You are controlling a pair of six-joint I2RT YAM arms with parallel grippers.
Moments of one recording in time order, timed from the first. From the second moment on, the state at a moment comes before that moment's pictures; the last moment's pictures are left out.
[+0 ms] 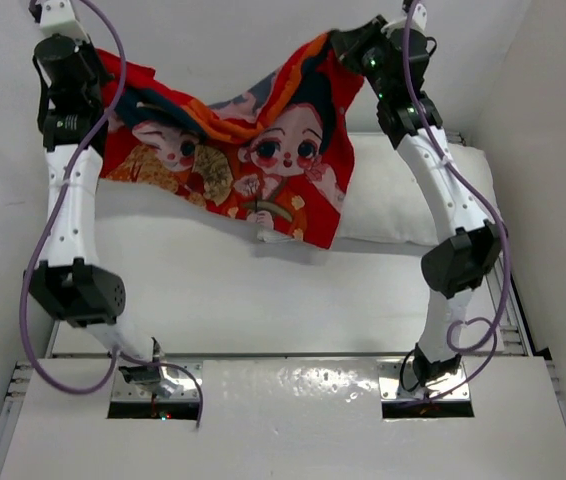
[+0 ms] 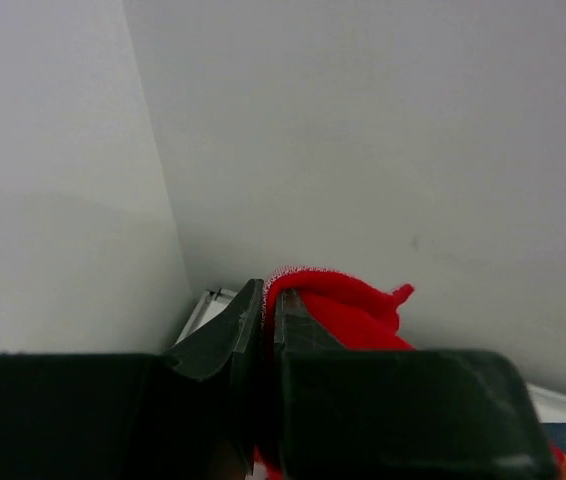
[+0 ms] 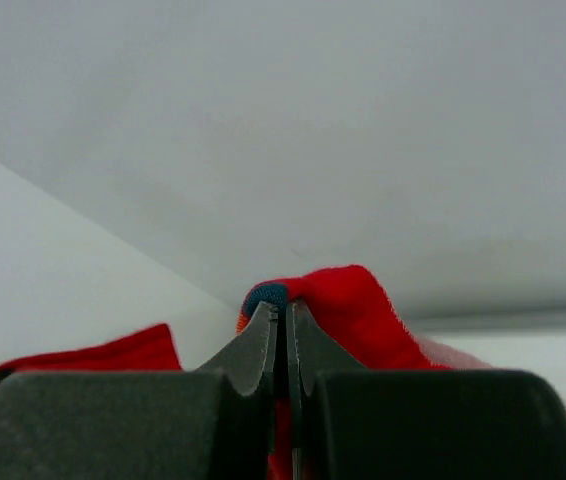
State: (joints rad) left arm 0.13 1.60 1.90 -0.26 -0.23 0.03; right arm 0.29 1.92 2.10 -0.08 -0.02 0.72
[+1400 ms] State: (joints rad) left arm 0.19 1.27 1.43 -0.54 0.49 0.43; right arm 0.59 1.29 1.18 -0.30 0.03 0.25
